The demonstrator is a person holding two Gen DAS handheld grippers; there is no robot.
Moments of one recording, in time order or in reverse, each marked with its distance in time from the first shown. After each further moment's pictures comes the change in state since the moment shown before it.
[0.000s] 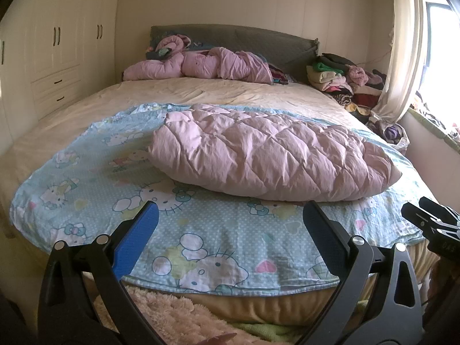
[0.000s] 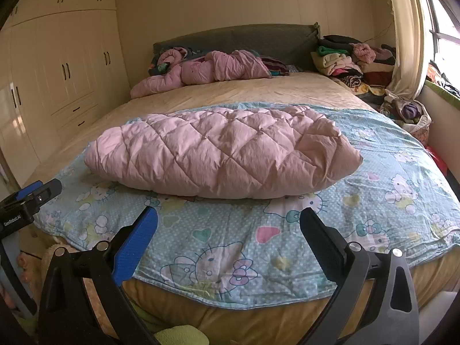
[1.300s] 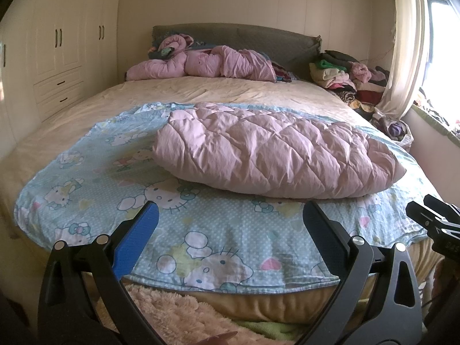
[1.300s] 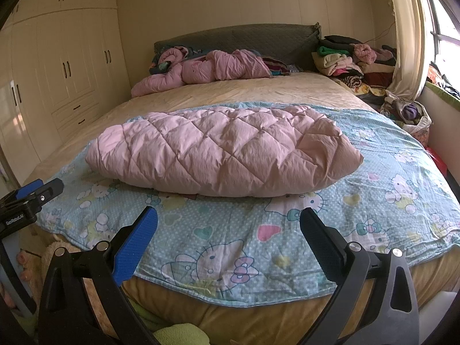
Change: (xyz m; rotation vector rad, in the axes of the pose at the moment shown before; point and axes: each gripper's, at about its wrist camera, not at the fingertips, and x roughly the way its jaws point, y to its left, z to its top) left arm -0.001 0.007 -0.001 0.004 0.004 0.011; right arm -0.001 0.003 0.000 -0.001 0.005 0.002
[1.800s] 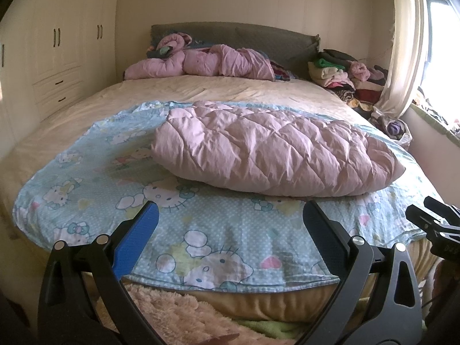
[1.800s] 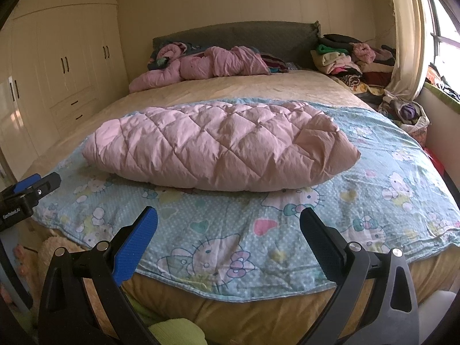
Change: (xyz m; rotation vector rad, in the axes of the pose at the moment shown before) left arm 0.001 0.008 -0.003 0.005 0.009 -0.005; right arm -0.002 -0.001 -0.006 -0.003 0.018 -0.023
